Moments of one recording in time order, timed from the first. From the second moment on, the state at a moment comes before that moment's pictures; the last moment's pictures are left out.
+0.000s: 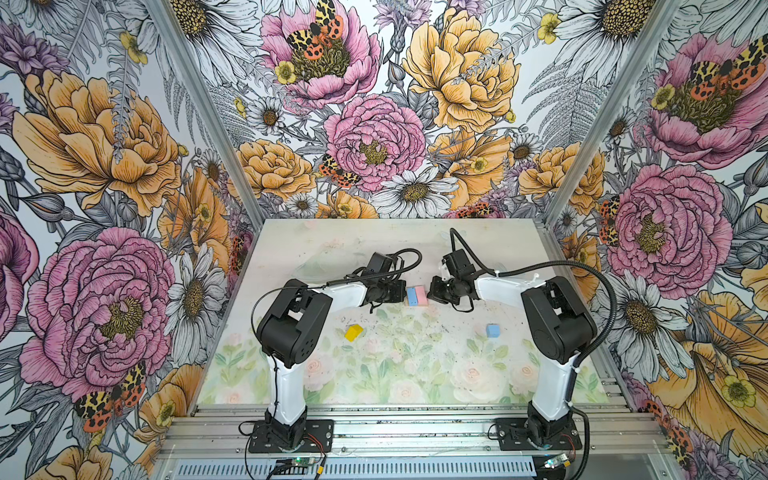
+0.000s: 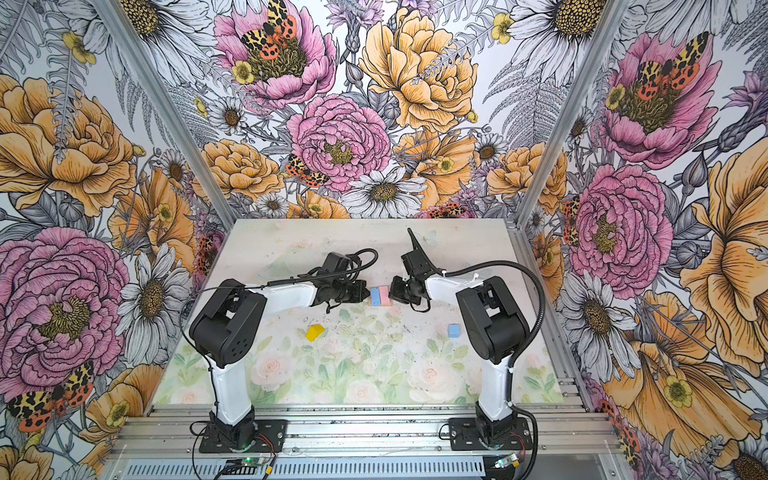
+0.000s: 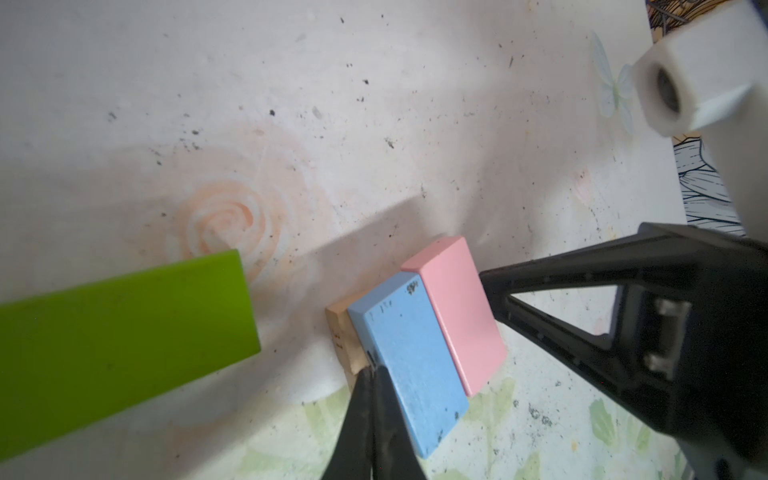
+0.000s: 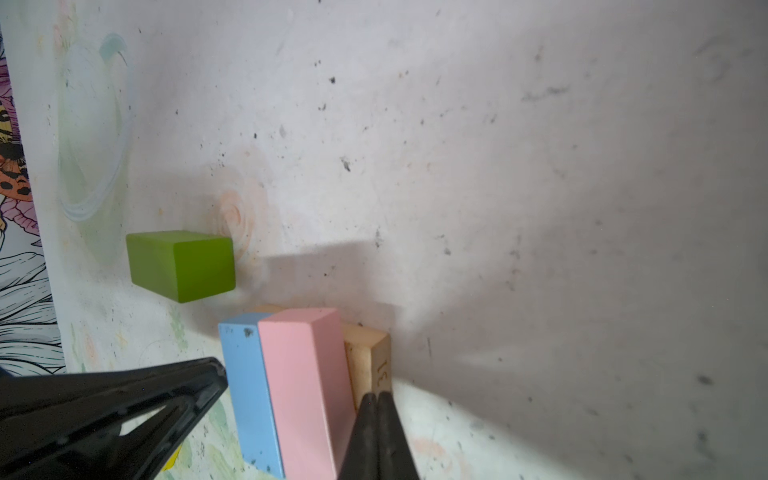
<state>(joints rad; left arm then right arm) -0.54 1.94 1.17 -0.09 0.30 -0.46 0.42 1.93 1.17 -0.27 -0.34 0.64</state>
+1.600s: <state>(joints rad) -0.54 1.96 1.19 -0.09 0.31 -0.46 0.43 1.91 1.17 -0.27 -0.34 0.64</state>
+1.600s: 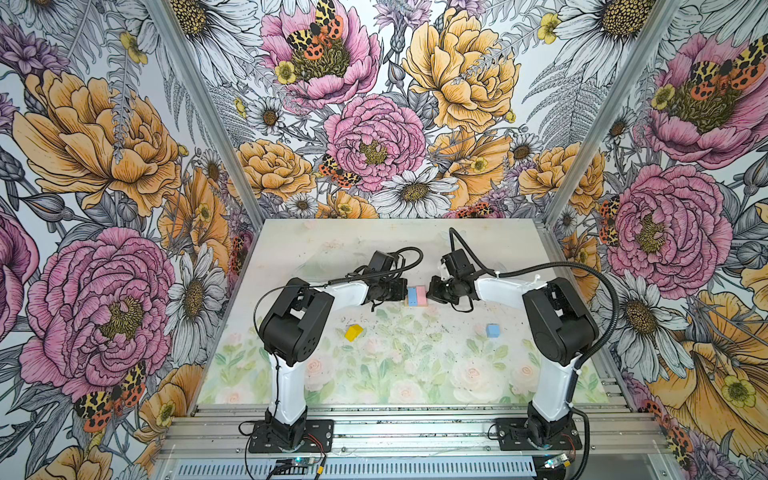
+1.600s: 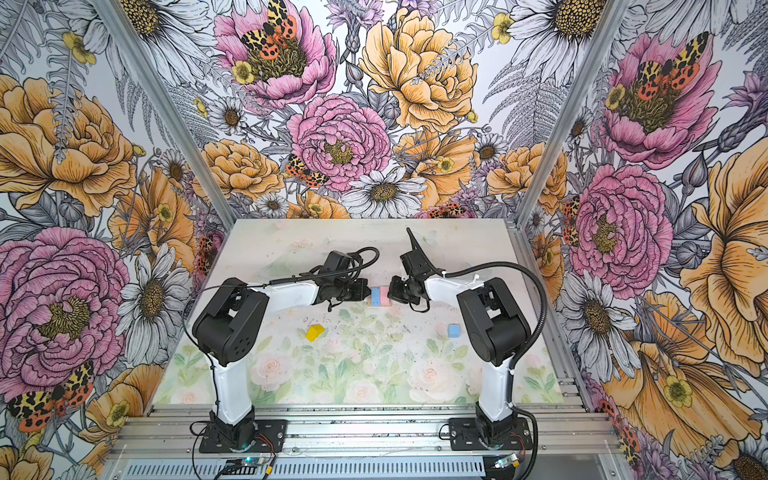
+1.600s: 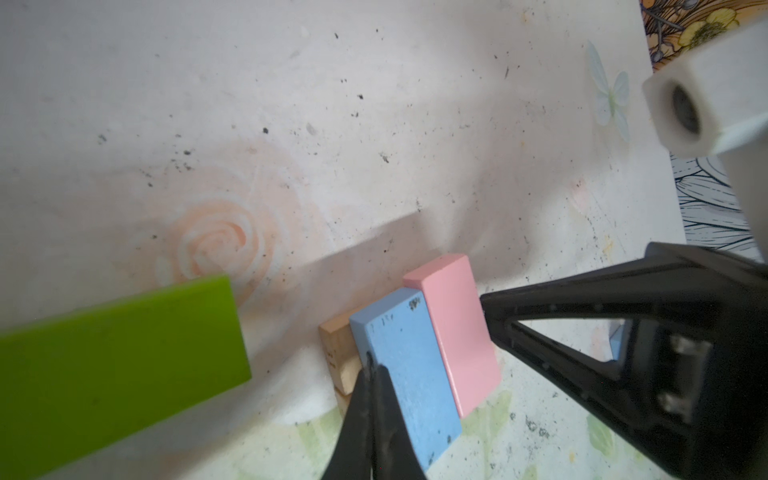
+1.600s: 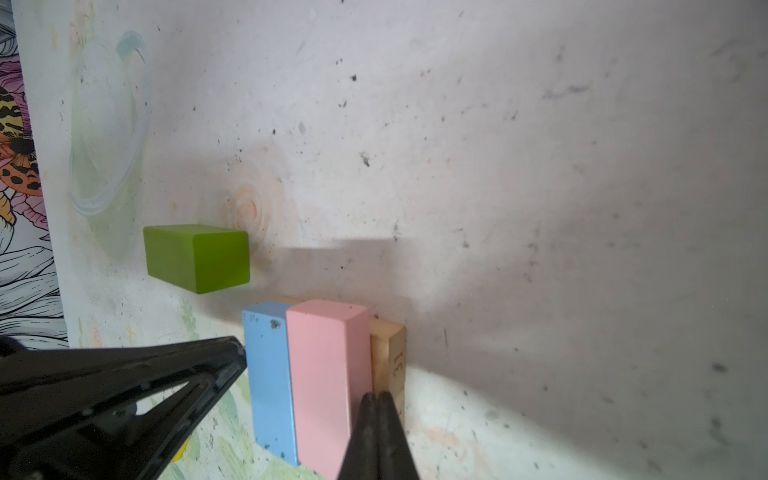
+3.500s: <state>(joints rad) -0.54 1.96 1.19 -0.11 0.30 -0.45 0.45 1.79 1.14 -0.29 -0.30 0.66</state>
